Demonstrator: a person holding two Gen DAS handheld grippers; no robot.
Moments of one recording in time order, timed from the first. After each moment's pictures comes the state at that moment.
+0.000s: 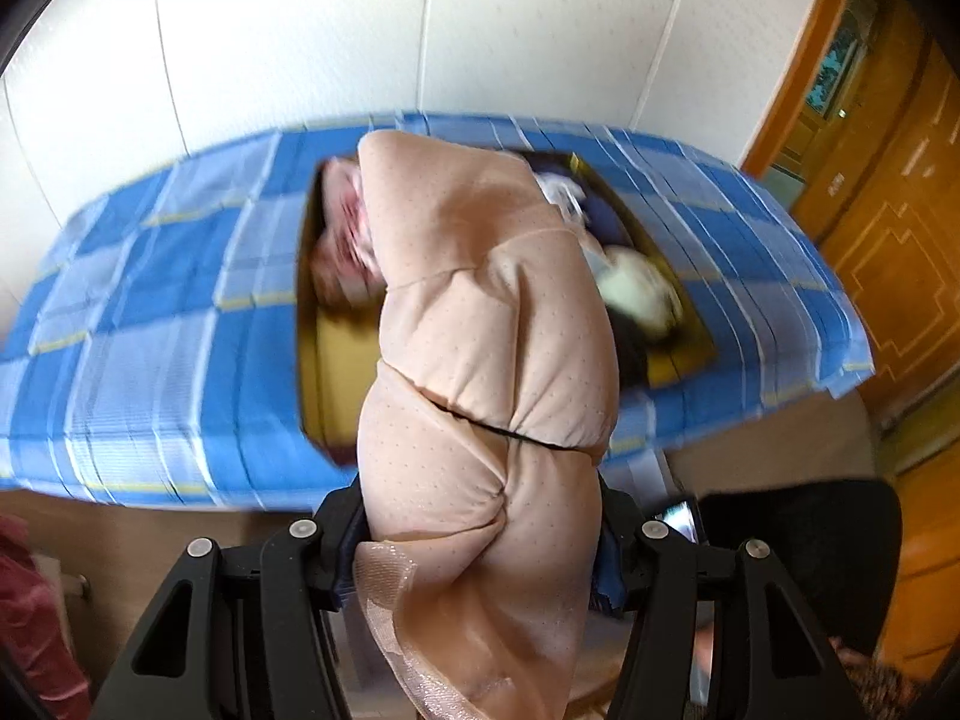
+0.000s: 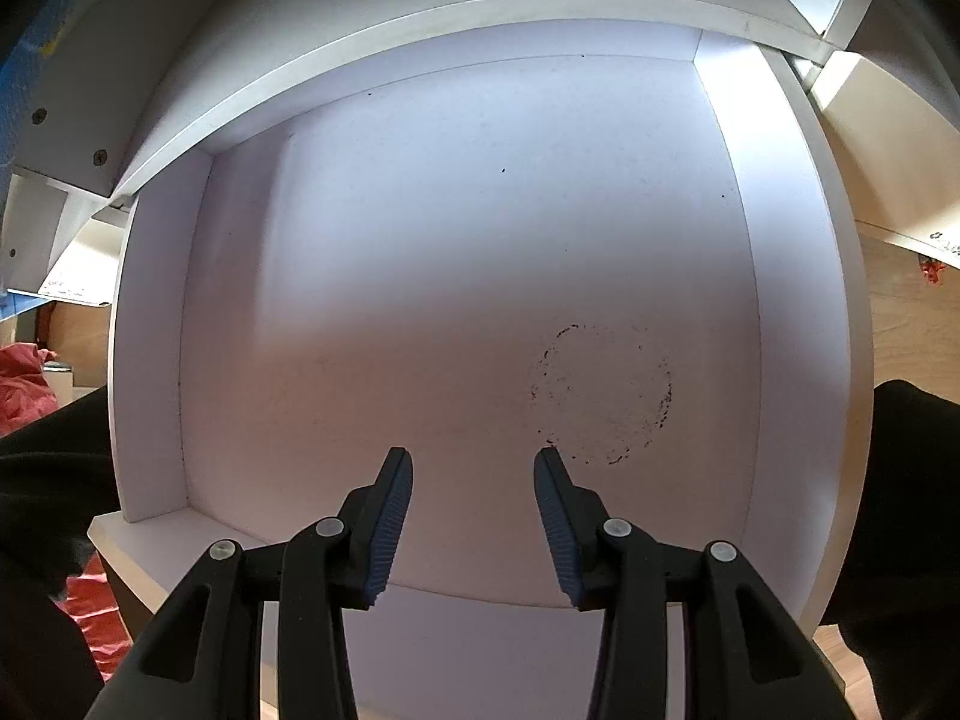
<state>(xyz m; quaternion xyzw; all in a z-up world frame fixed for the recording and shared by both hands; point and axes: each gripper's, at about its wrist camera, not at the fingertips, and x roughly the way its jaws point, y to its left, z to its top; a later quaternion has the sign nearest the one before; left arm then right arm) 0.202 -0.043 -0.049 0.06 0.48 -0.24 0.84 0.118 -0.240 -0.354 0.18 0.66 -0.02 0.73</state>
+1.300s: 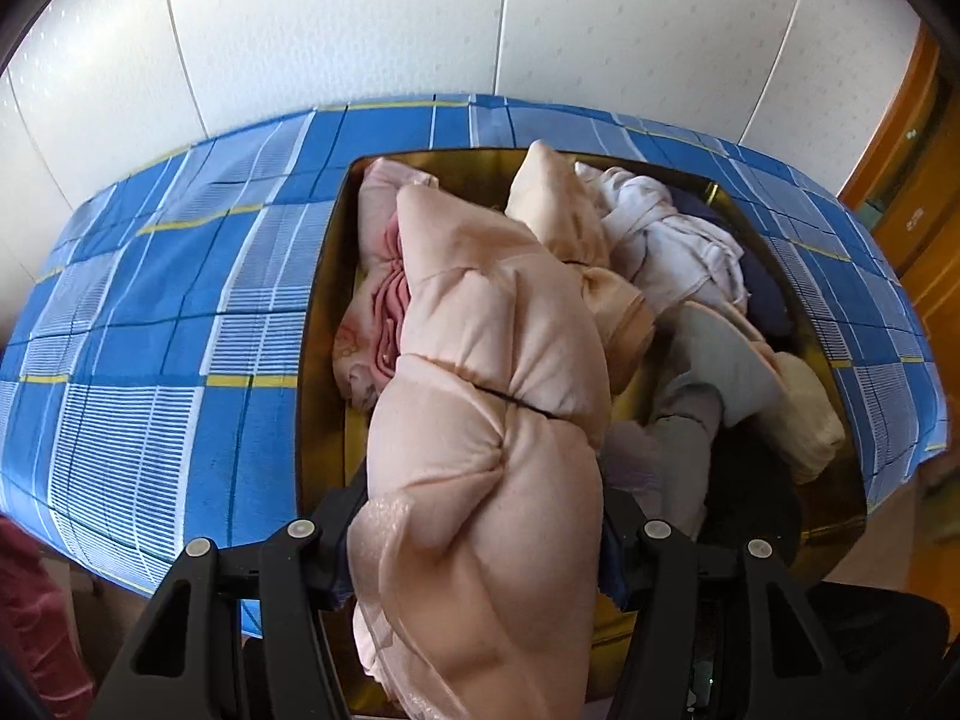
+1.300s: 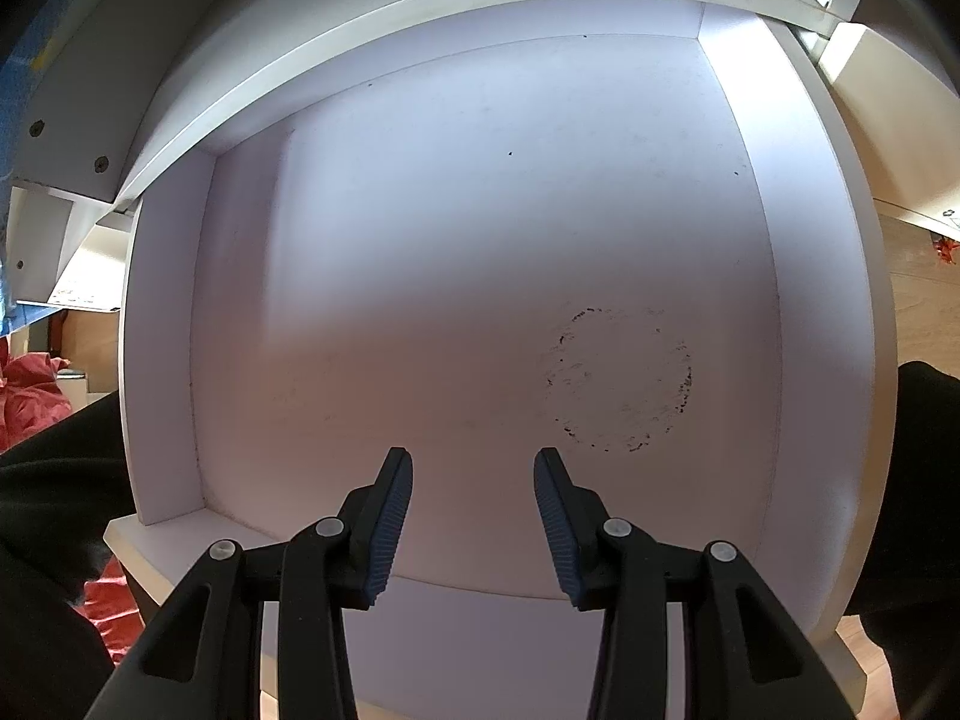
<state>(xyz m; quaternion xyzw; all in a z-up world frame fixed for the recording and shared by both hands) 0.319 -0.080 -0.107 0.06 0.51 -0.17 0.84 0.119 -0.244 -0.360 0.21 0.67 0.00 0.72</state>
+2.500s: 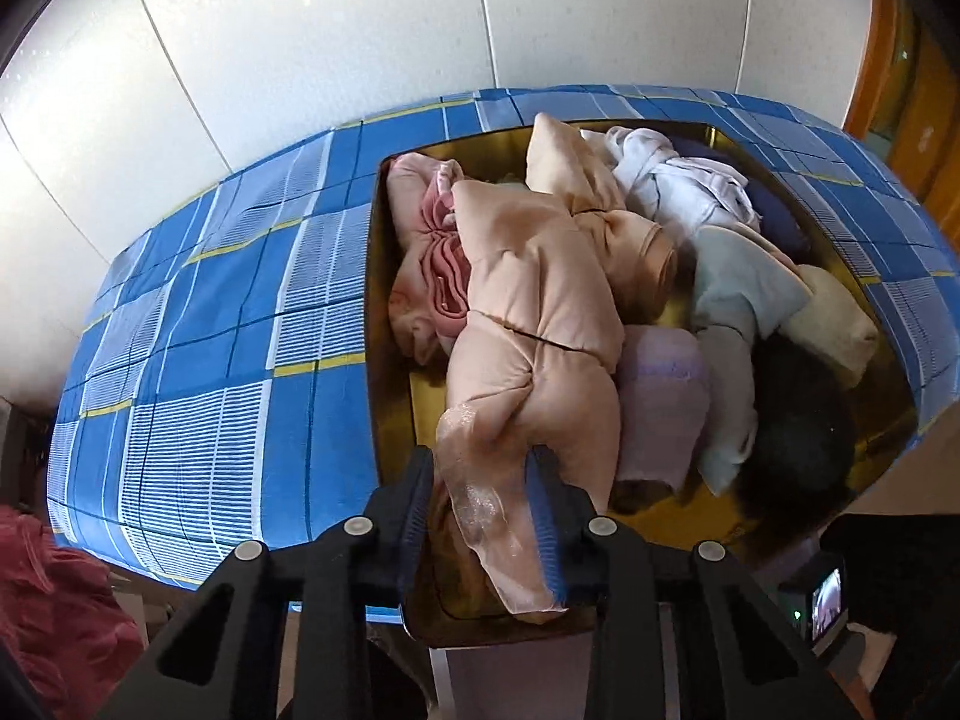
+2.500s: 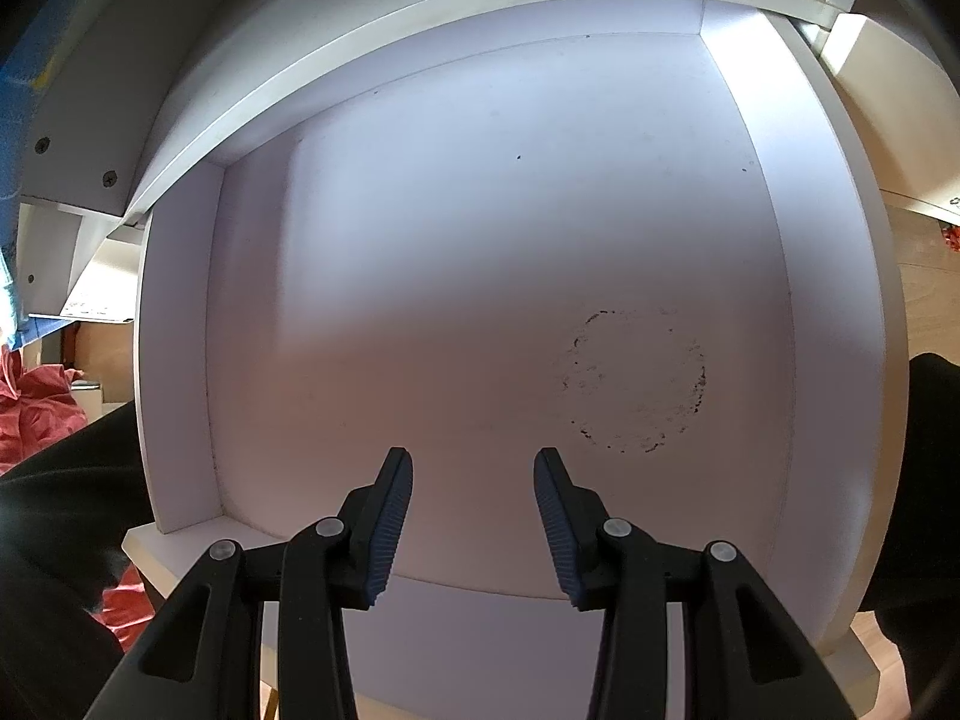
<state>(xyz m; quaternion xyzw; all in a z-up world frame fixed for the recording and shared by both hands) 0.284 -0.075 -0.103 0.16 0.48 -0.14 0.85 0.116 -0.251 -0.360 0.23 0.66 0.00 0.71</state>
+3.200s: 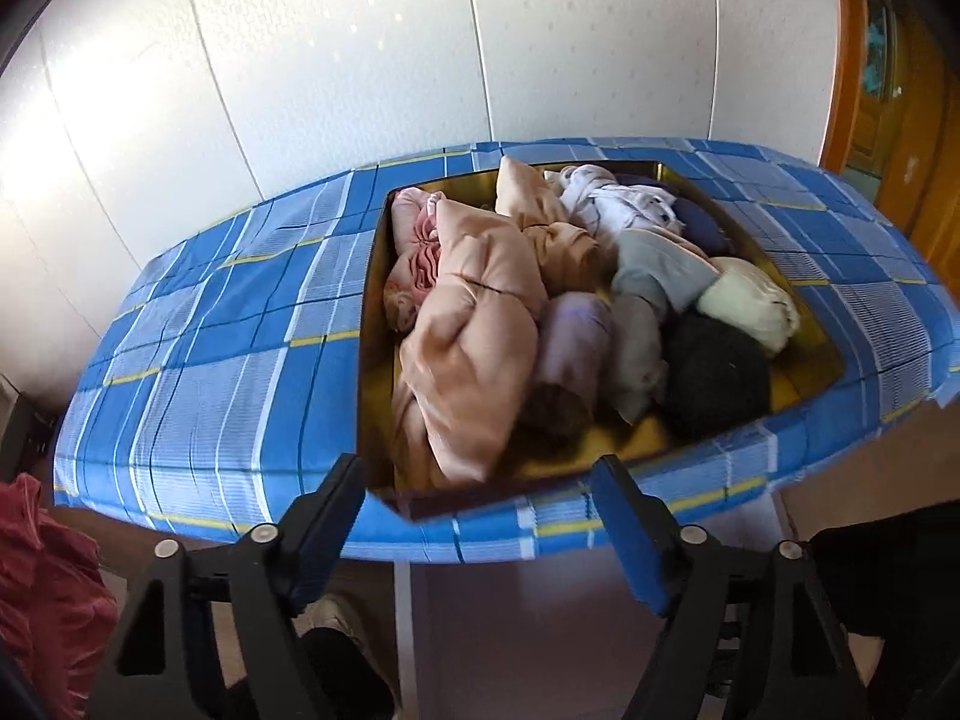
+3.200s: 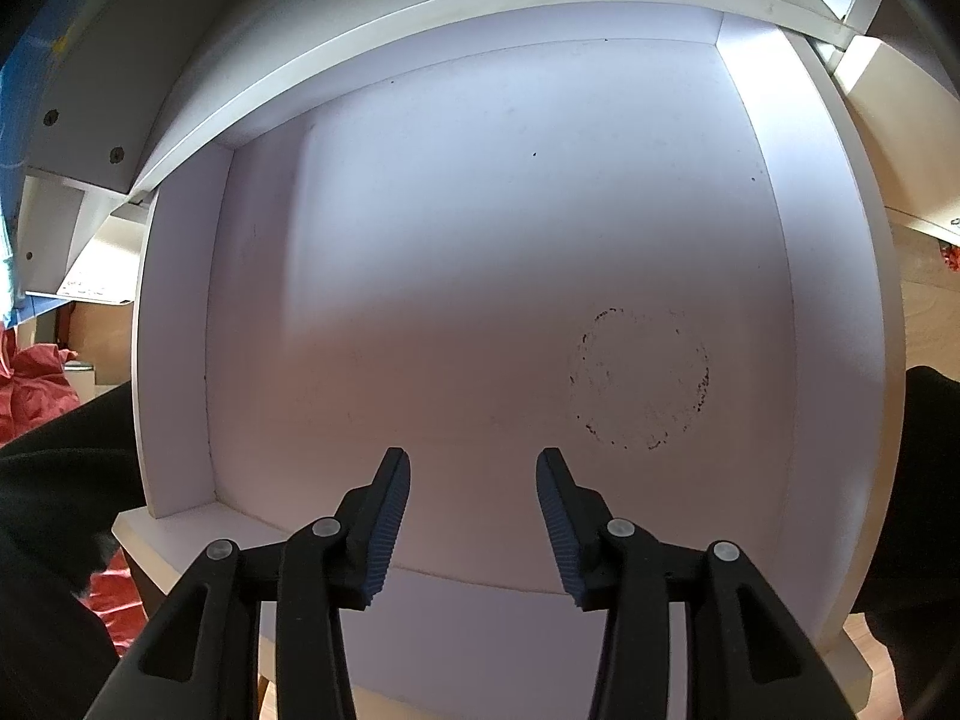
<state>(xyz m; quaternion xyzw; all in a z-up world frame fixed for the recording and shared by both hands) 0.196 -0.069 -0.087 0.13 0.41 -0.14 0.89 0.121 -0.241 -0.360 0.20 0.67 0.01 0.72</state>
